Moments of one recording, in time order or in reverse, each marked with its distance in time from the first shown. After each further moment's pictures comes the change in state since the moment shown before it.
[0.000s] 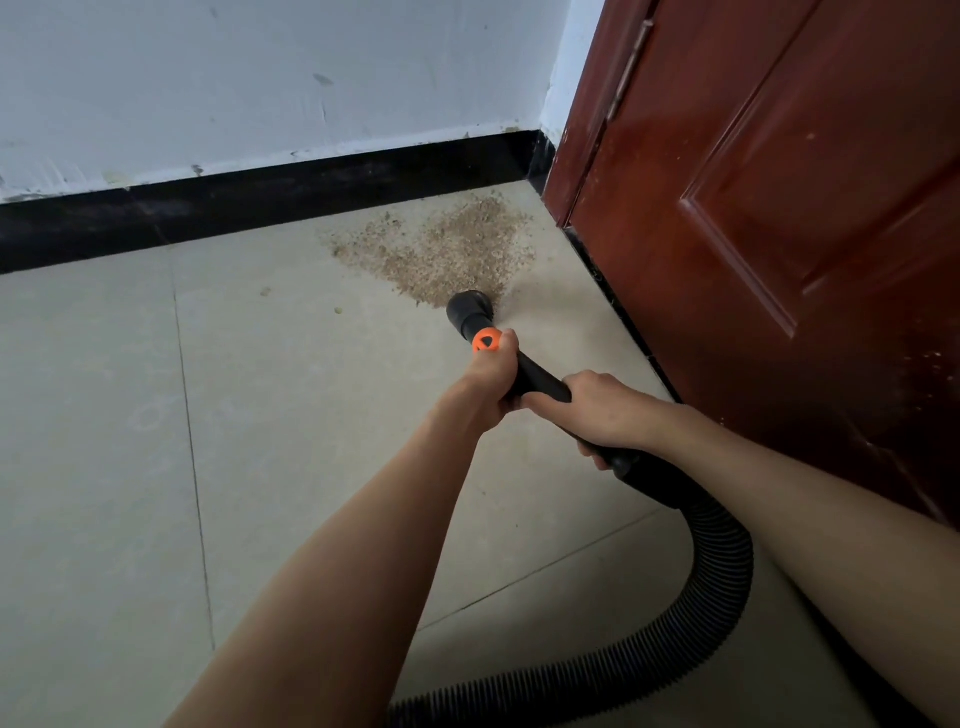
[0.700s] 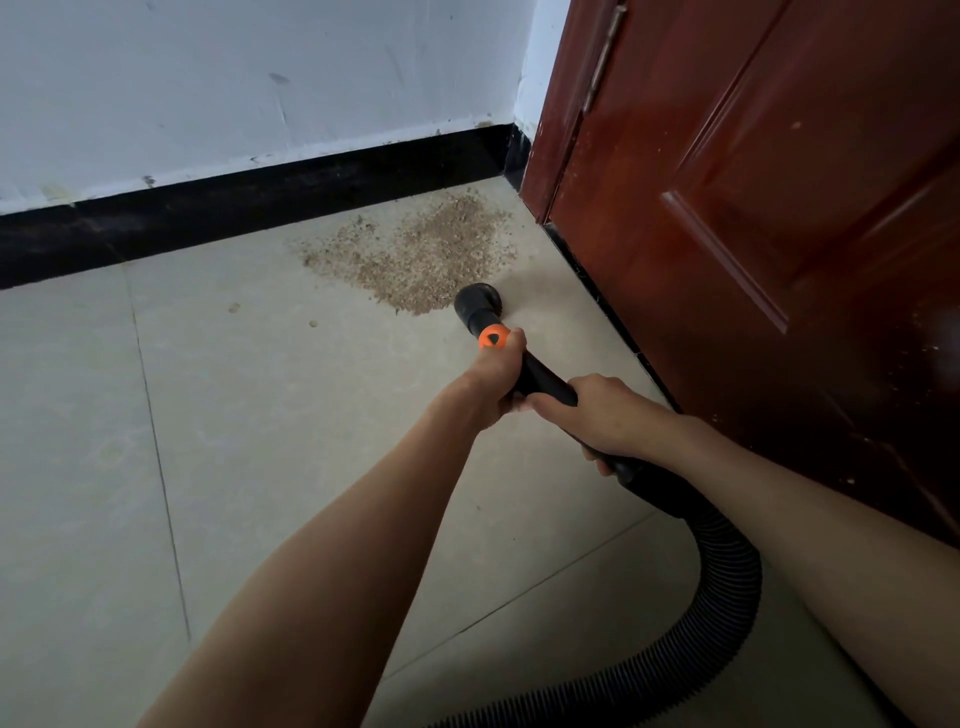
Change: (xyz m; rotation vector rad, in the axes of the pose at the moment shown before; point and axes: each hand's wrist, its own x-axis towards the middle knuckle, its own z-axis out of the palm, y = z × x) left_hand 0.010 0.011 0.009 0.139 -0.105 -0.019; right_hand 0.007 0.010 -0.002 0.084 0.062 0.062
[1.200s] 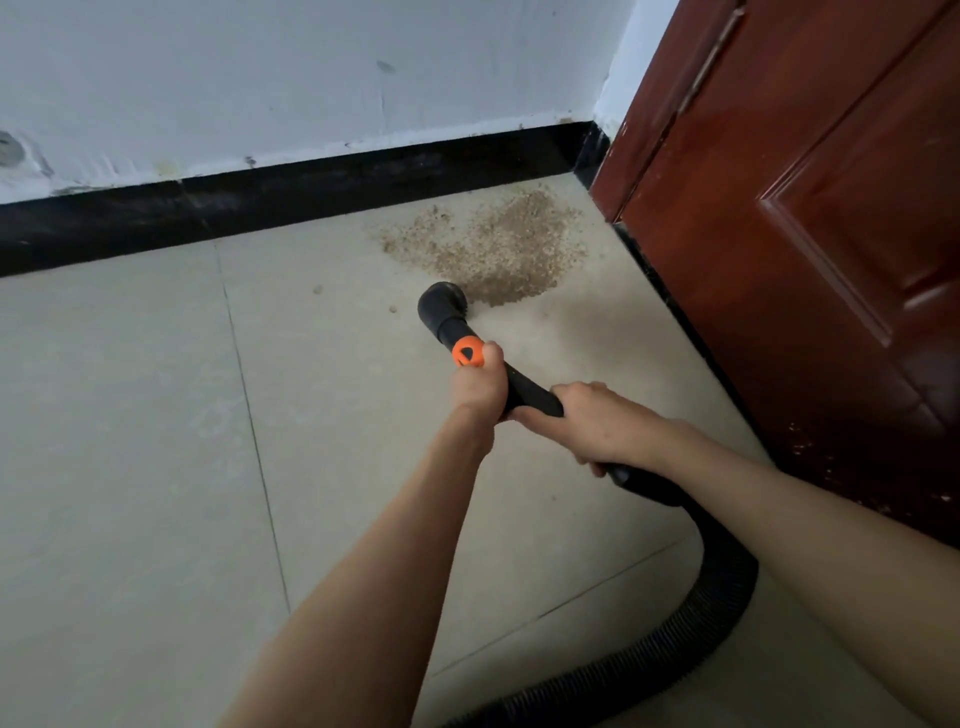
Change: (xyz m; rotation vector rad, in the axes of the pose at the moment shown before) left_hand -0.006 -0.029 -0.100 -0.151 0.288 0.052; right_hand 0.004 -0.083 0.057 -0.284 -0.031 -0.094
